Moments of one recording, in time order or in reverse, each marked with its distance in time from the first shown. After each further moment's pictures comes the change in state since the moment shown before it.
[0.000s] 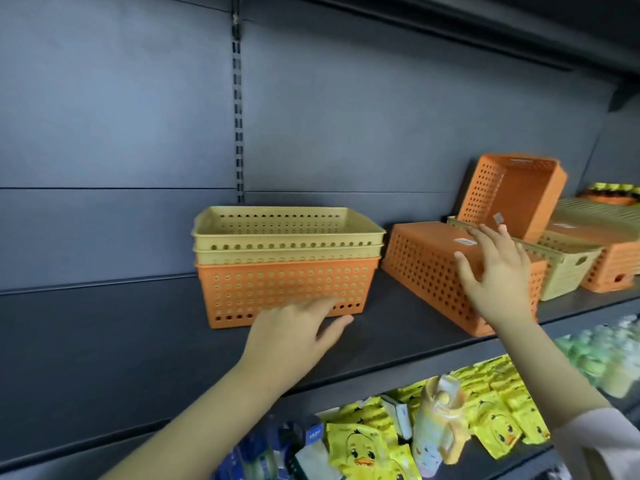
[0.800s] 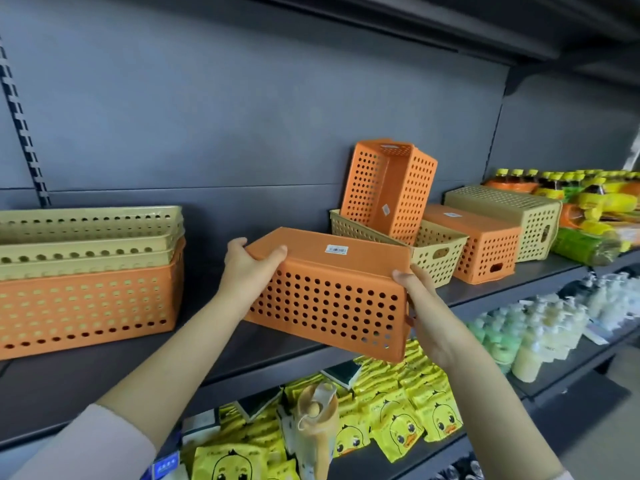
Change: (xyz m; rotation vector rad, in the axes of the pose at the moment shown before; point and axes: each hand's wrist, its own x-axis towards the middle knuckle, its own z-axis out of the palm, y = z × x) left_hand 0.179 0.155 0.169 -0.799 -0.063 -0.944; right_hand 0.002 0.180 -0.066 1.033 -0.553 0.759
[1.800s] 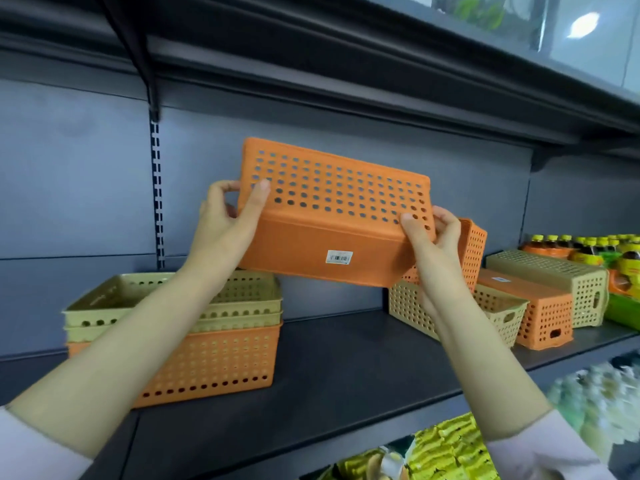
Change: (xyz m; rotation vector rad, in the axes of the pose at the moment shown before) left_hand -0.002 0.116 -0.203 -0.118 0.124 0.488; right_hand 0.006 -0.145 0.150 0.247 0.227 -0.607
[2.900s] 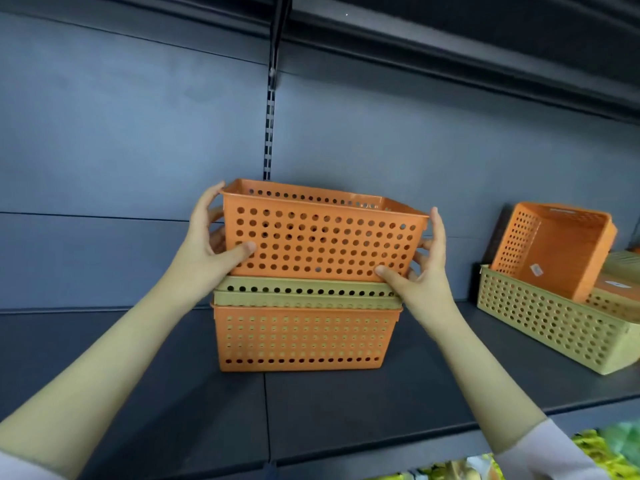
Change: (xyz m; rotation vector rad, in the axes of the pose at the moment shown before) left_hand -0.003 -0.117 -0.194 -0.078 -0.089 0.049; right_hand -0.073 0.089 0.142 -0.232 -0.394 -0.149
